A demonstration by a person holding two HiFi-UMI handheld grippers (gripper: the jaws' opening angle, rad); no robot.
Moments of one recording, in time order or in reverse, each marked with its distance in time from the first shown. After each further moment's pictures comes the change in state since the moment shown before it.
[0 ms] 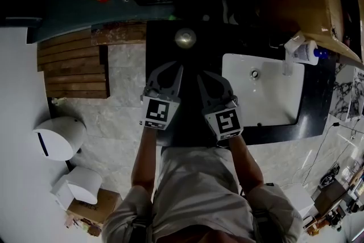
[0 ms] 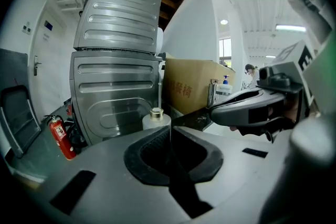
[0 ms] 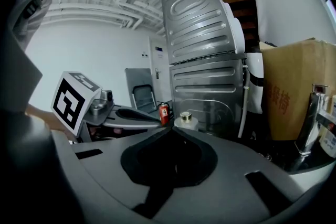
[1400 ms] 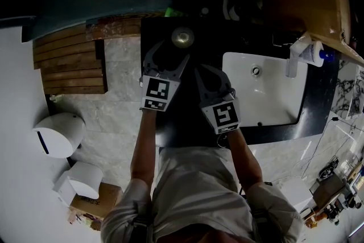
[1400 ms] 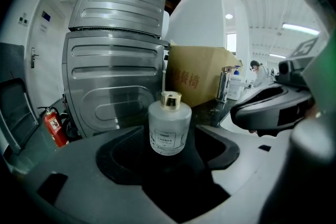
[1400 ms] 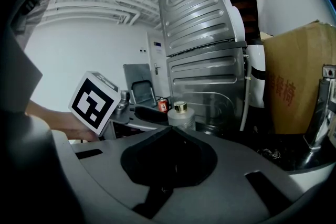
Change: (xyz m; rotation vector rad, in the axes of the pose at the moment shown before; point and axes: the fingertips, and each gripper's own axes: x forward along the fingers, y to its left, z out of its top) left arm 0.059 0.028 -0.025 -0.028 0.085 -0.008; right arm 0.028 -0.015 -0.022 0.016 0.048 0.010
